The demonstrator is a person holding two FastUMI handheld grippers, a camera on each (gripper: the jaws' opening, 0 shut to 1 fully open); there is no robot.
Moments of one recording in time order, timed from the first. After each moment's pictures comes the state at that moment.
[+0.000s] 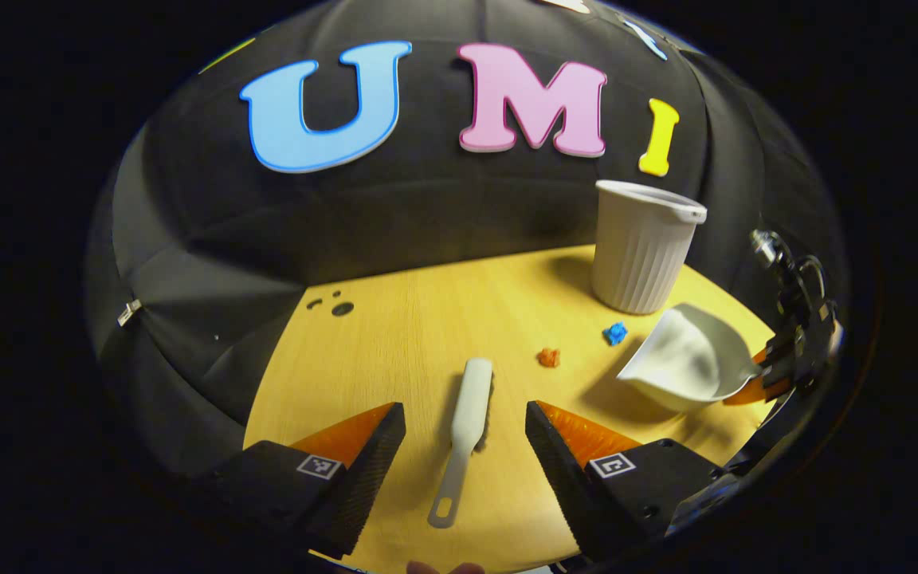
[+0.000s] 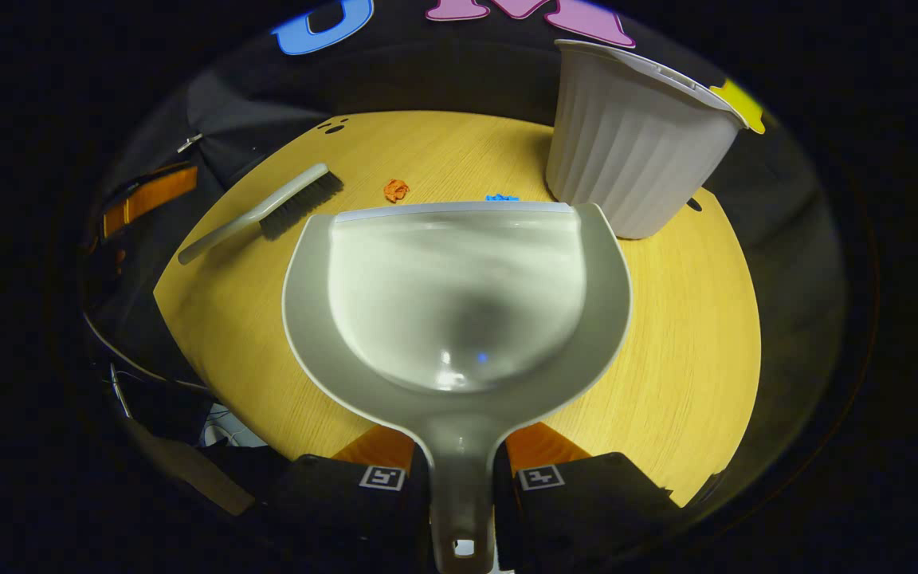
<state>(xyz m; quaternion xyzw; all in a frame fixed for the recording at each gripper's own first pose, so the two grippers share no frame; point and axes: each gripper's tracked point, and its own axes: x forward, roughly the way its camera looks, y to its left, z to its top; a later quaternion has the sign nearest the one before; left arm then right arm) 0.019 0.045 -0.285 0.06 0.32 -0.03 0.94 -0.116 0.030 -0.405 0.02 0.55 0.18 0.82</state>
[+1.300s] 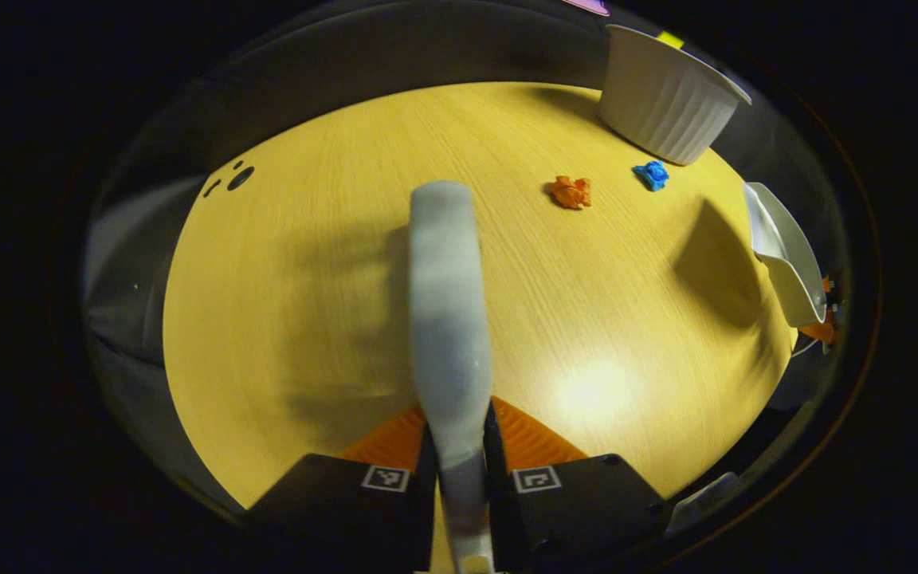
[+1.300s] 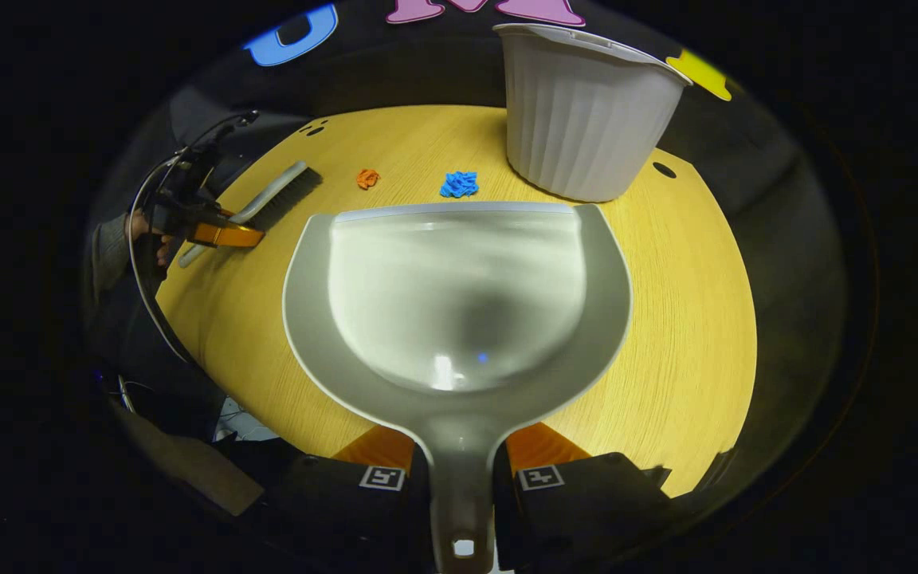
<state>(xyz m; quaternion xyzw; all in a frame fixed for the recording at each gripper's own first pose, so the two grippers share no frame) 0.033 0.040 -0.434 0.08 0.58 -0.08 0.80 -0.144 -0.004 -0.411 0.03 0.57 0.17 0.80</state>
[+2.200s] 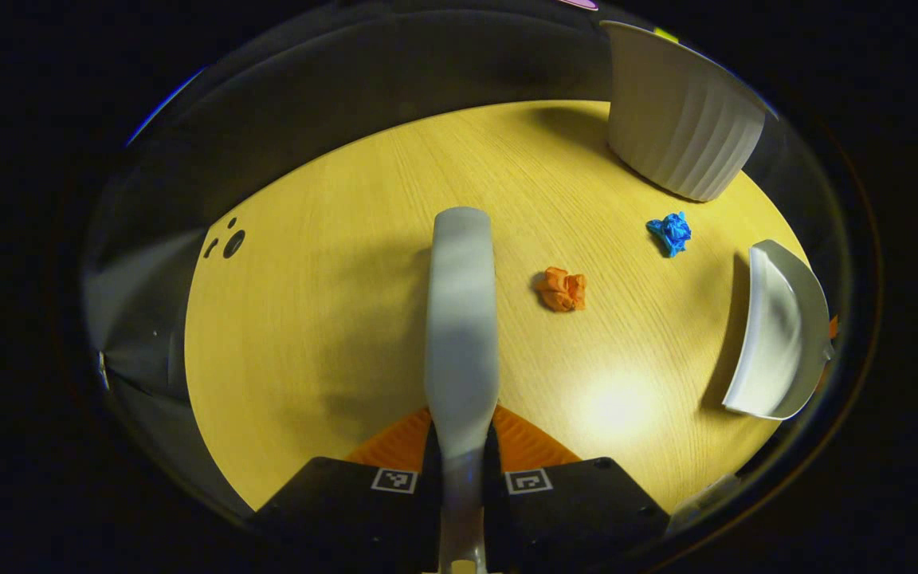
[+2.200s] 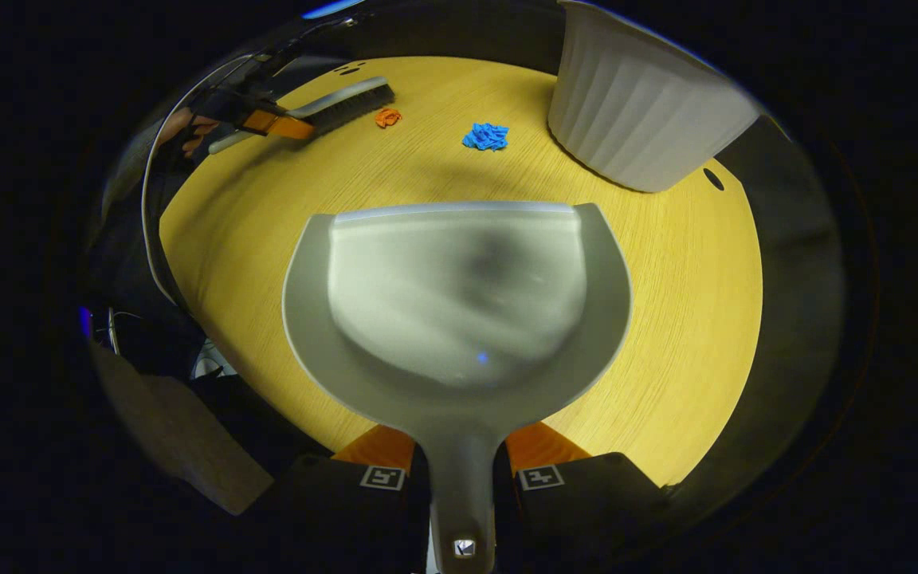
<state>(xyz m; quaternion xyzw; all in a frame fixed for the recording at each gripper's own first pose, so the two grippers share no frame) 0.125 -0.019 -0.421 0.13 0.55 -0.06 0.82 -0.149 -0.029 -0.432 -0.05 0.64 0.24 0.73</state>
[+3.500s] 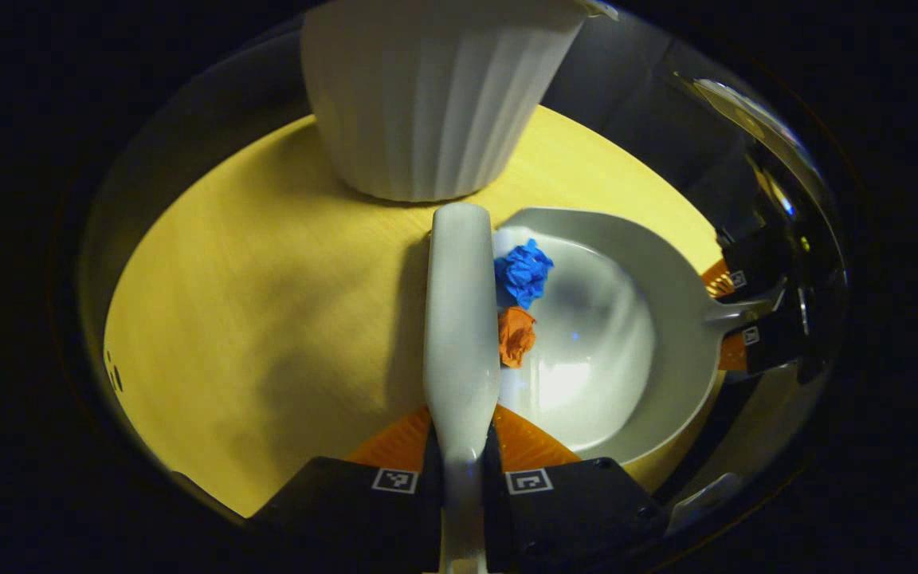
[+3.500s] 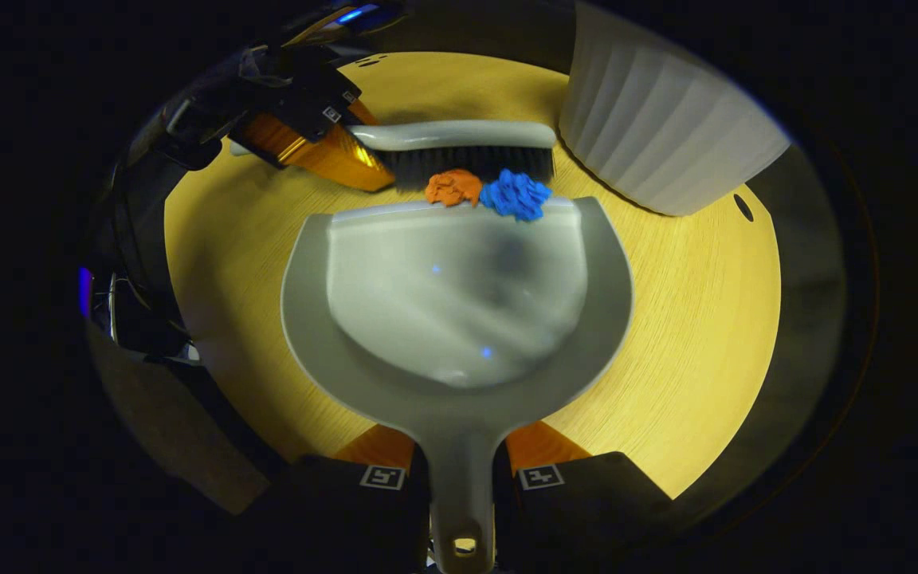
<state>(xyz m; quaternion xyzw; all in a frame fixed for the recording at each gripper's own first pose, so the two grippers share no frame) 0.099 -0.234 -0.426 0.13 0.57 -0.33 0.74 -0.110 -0.039 -0.466 -0.08 0.61 0.29 0.73</state>
